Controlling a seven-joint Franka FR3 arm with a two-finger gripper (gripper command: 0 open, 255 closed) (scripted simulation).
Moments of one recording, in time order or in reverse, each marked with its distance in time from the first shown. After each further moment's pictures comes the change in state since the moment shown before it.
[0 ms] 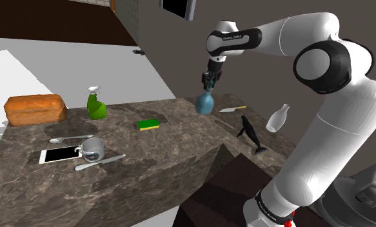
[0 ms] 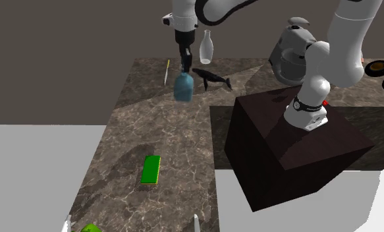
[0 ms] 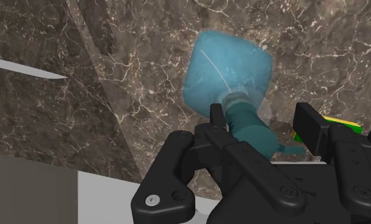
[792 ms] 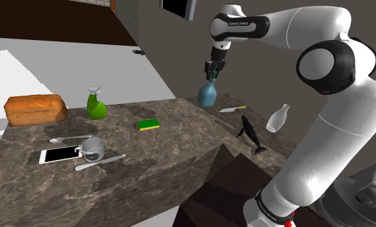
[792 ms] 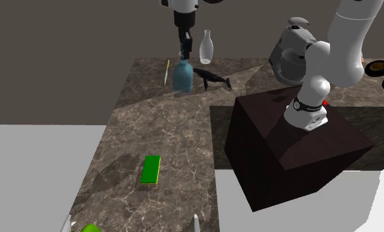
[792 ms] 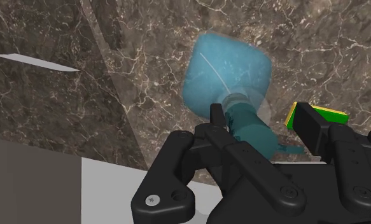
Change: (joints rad) arm 0.000 -0.020 -0.001 0.132 -0.003 -0.151 -0.002
